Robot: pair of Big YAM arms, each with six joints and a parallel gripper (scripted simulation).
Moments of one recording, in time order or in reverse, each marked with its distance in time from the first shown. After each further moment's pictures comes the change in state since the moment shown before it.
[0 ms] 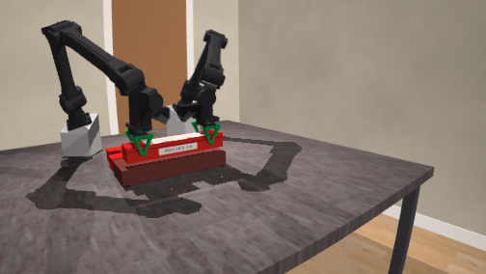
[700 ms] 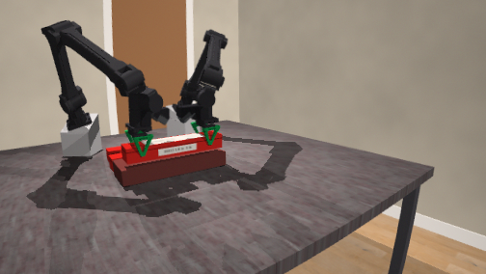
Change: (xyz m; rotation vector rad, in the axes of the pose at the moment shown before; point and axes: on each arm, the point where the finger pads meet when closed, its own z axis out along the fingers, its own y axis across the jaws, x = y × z) left arm -0.001 -0.004 0.005 0.002 -0.001 -0.003; right arm 0.001 0.003 0.002 -0.005 0.005 -0.004
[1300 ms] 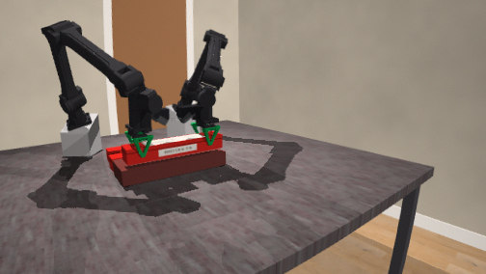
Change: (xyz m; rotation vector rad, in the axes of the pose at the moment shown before) left arm 0.000 0.001 0.001 -0.006 -0.003 -0.002; right arm 0.000 -0.001 0.003 0.009 -0.006 0.000
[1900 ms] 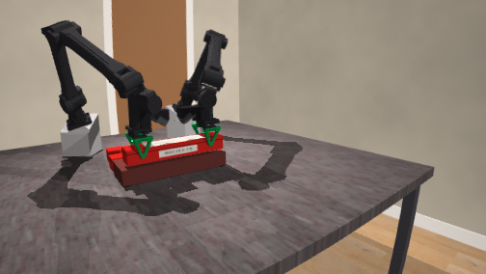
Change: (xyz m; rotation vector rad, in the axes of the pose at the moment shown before) left arm 0.000 0.004 0.003 -0.014 -0.008 0.003; right arm 0.000 -0.003 0.003 0.015 -0.009 0.004
